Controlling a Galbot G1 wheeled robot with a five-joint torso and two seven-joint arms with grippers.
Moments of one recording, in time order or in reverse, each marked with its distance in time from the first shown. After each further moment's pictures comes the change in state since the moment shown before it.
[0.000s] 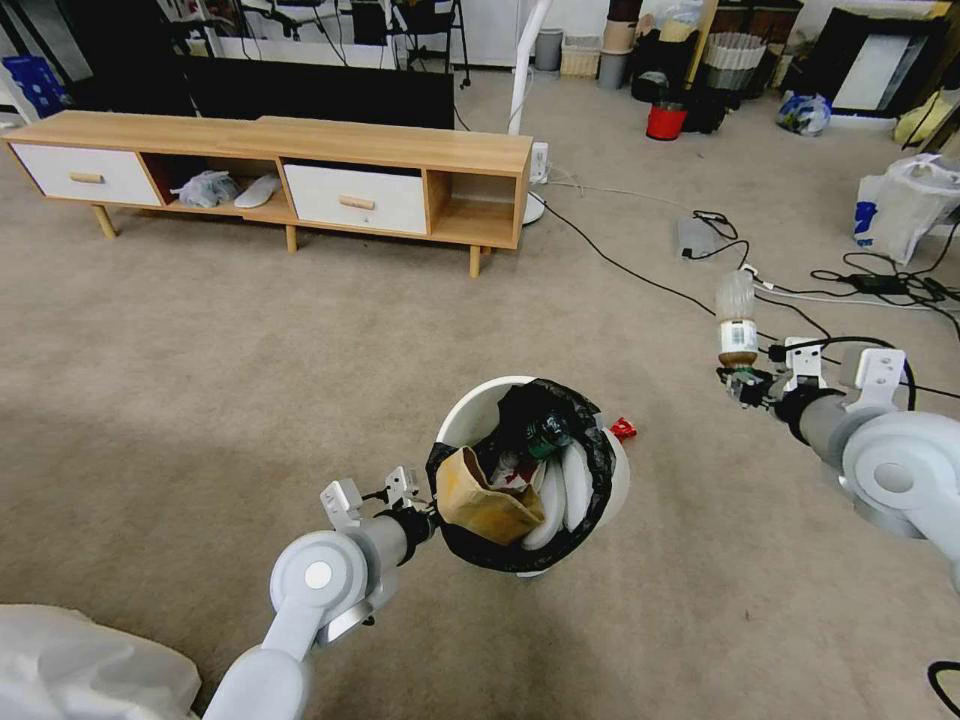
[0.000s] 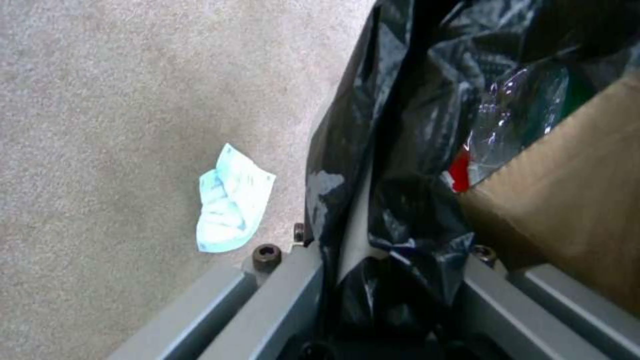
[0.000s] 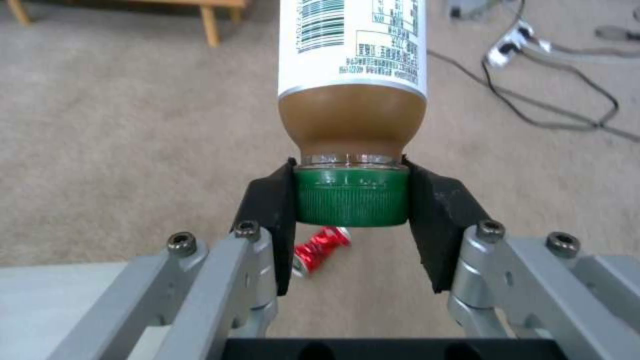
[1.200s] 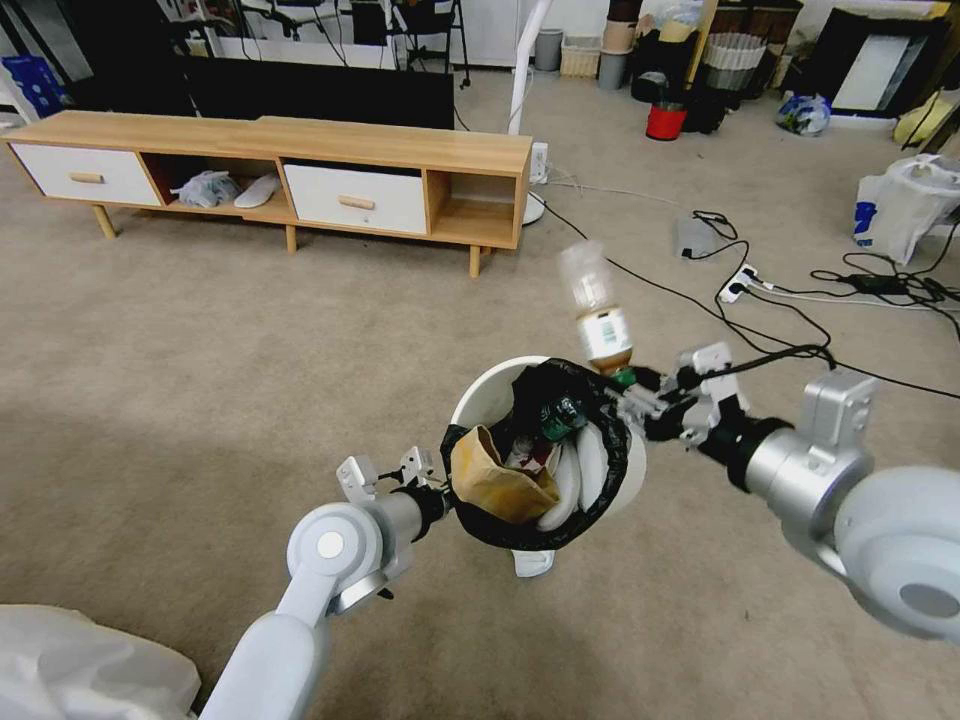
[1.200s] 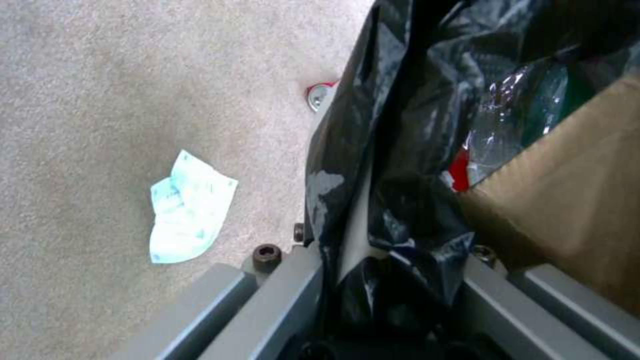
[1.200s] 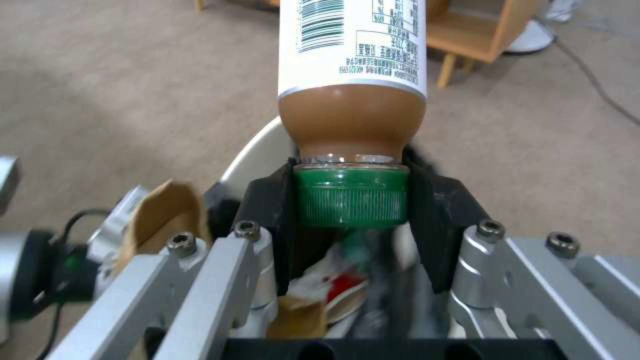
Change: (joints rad) left arm -0.095 -0.009 0.047 0.016 -0.088 -0.009 -0.083; right arm -0.076 -0.094 -0.035 0.371 -0.019 0.074 -0.163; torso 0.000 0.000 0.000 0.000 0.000
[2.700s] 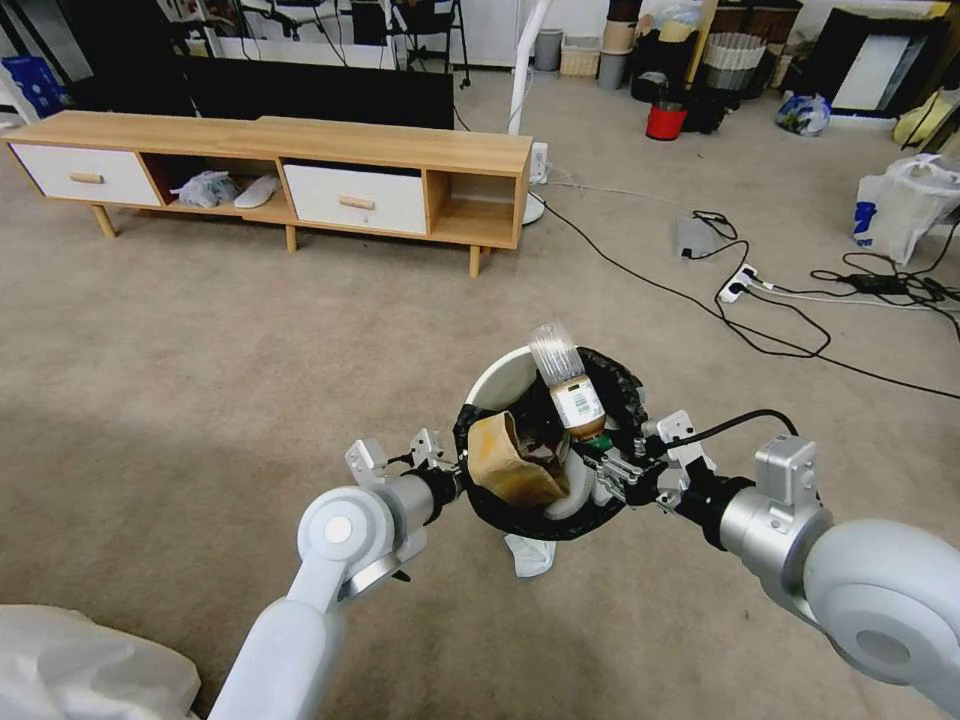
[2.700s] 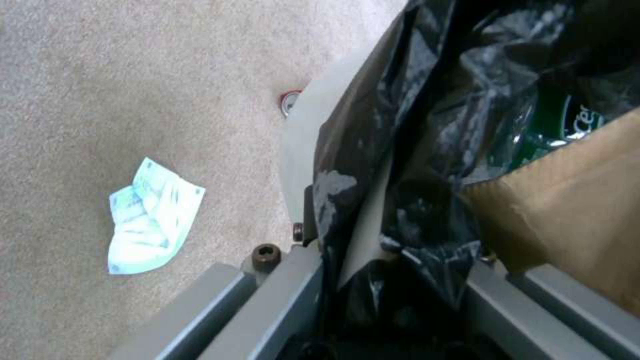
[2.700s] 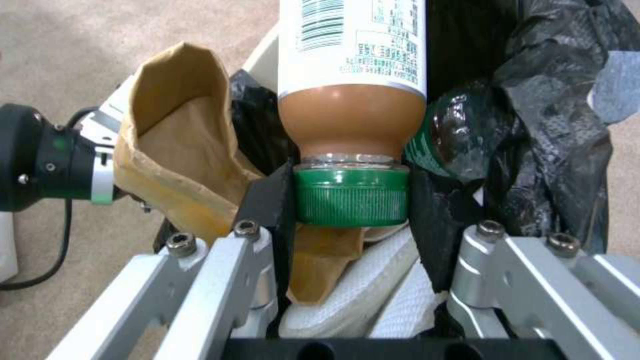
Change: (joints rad) left arm -0.035 -0.057 0.006 -0.008 -0.010 0.001 -0.033; right arm -0.133 0.025 -0.057 -0.018 -0.157 -0.010 -0.110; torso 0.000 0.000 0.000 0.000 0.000
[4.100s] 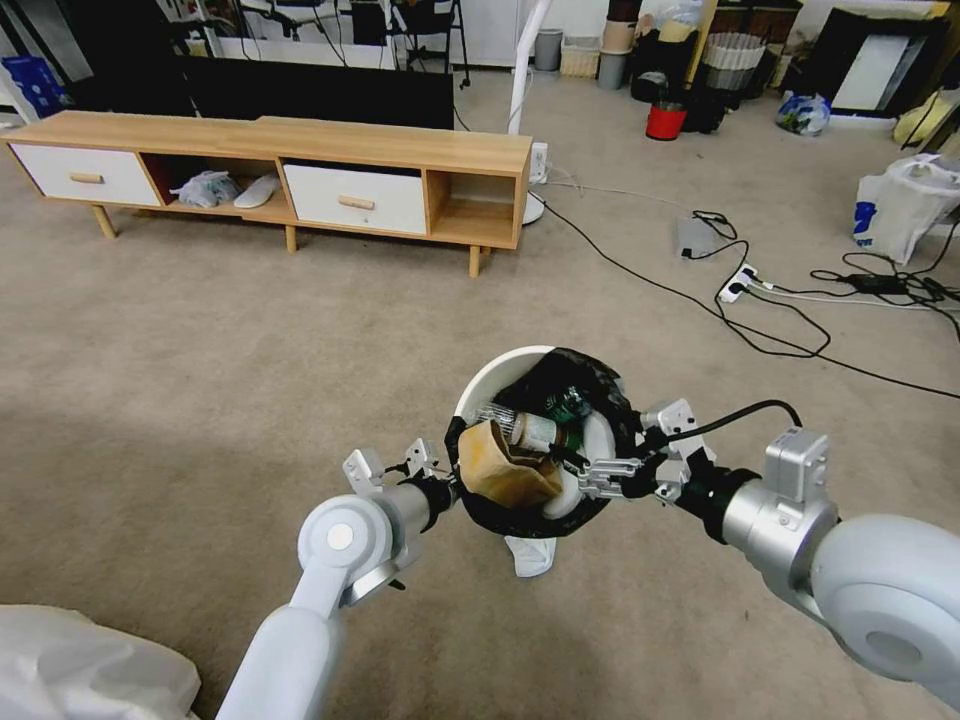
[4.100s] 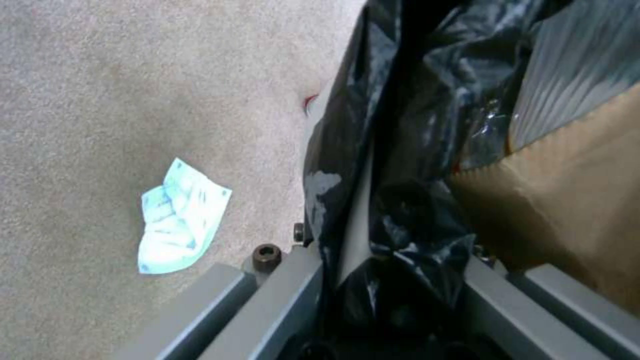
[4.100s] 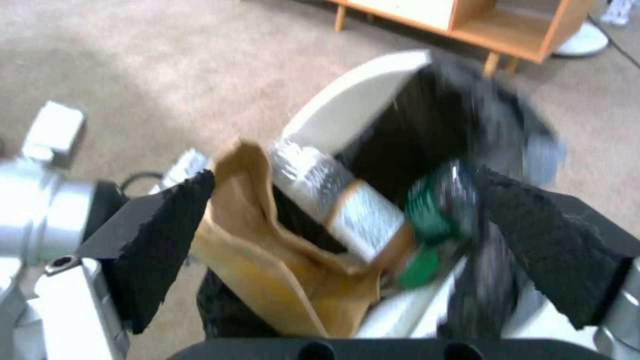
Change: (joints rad) left arm 0.027 -0.015 -0.023 0.025 0.051 0.004 0.018; right arm 0.036 -0.017 0.029 0.040 0.017 0.049 -0.035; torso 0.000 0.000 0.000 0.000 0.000
